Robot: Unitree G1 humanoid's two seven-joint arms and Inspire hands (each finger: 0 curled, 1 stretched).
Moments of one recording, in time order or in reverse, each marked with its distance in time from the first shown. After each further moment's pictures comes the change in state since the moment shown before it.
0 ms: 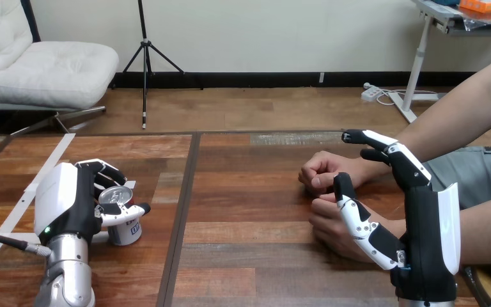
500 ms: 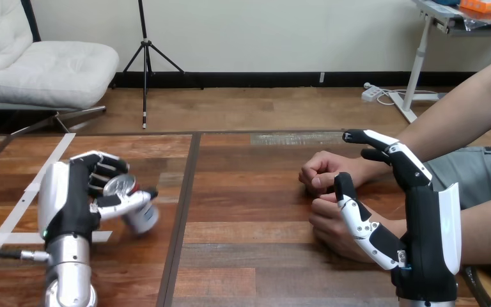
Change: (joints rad) left arm 0.021 -0.037 0.070 0.006 -0.171 -0.176 -0.045; right arm 0.000 -0.001 -0.001 0.000 0.004 0.000 0.002
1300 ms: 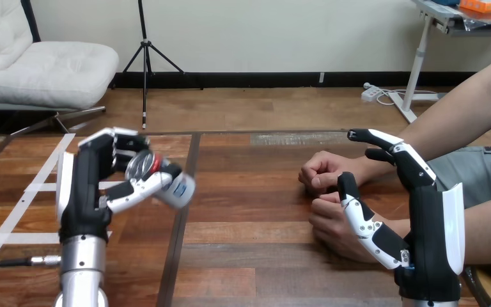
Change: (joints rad) left arm 0.105 -0.108 0.085 -0.176 -0.187 -0.274 -0.173; right arm 0.000 0.000 -0.013 0.000 0.000 0.000 0.001
